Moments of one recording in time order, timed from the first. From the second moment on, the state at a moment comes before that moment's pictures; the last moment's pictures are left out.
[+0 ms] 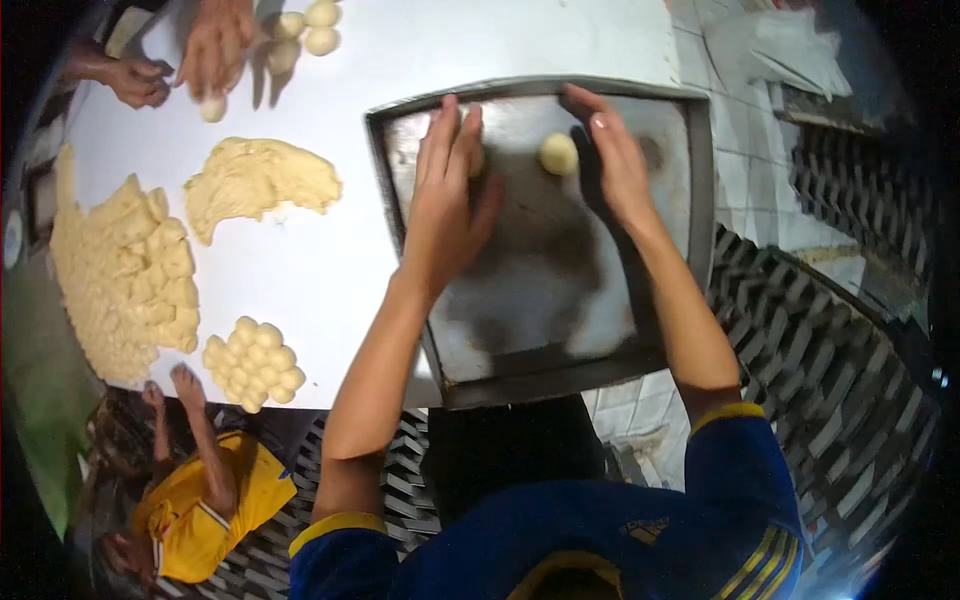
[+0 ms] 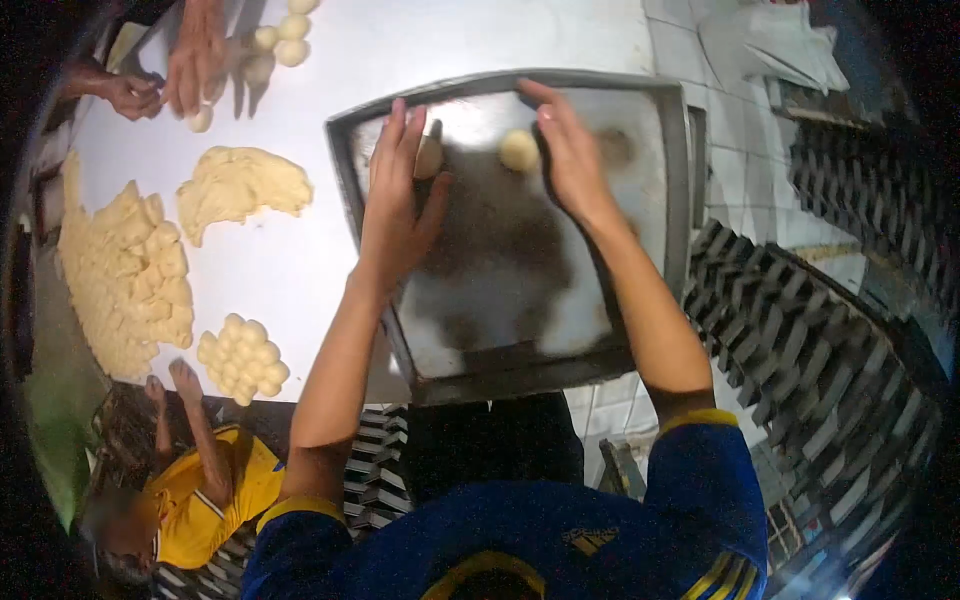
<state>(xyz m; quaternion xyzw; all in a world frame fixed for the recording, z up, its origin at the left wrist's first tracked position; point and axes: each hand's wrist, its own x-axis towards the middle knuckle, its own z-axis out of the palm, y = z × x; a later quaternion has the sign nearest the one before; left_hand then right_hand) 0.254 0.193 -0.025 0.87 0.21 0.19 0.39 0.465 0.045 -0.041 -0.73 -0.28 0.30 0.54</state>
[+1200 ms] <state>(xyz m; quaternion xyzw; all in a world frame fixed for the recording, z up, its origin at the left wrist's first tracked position) 0.173 0.225 0.038 0.82 0.32 0.28 0.40 0.408 0.074 0.037 -0.71 -0.43 0.30 0.47</state>
